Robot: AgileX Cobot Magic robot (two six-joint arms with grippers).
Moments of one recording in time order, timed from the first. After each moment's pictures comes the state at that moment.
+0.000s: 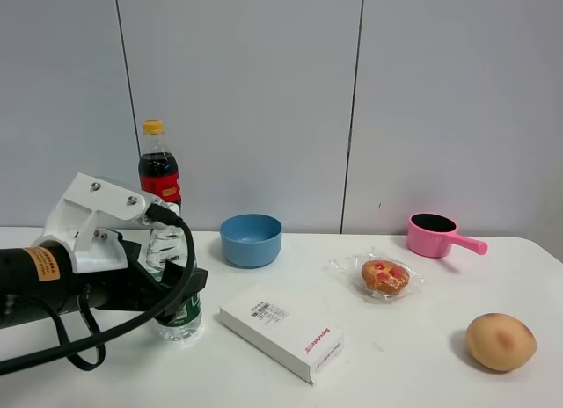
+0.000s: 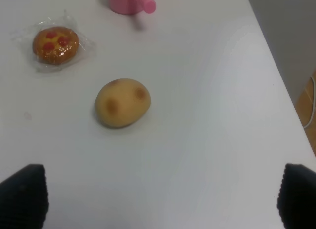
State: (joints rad) left arm -0.51 1.79 -0.43 -0.06 -0.95 0.06; right arm -0.06 0.00 -0.49 -0.01 1.06 0.02
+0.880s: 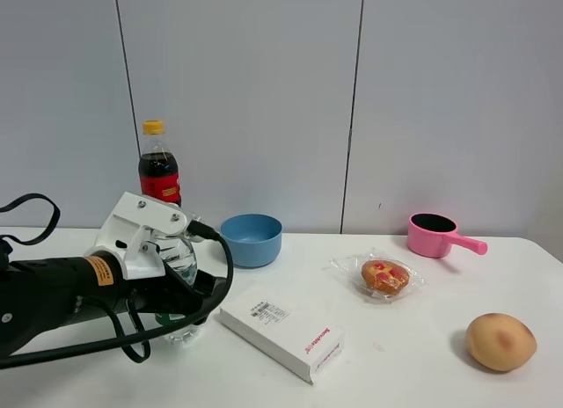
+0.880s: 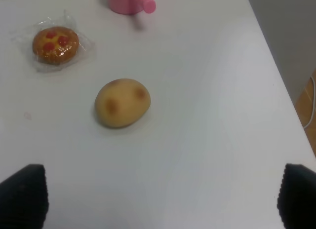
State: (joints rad) left arm -0.51 1.98 -0.57 -0.07 -0.96 0.05; right arm -0.06 0.00 -0.49 -0.01 1.06 0.02
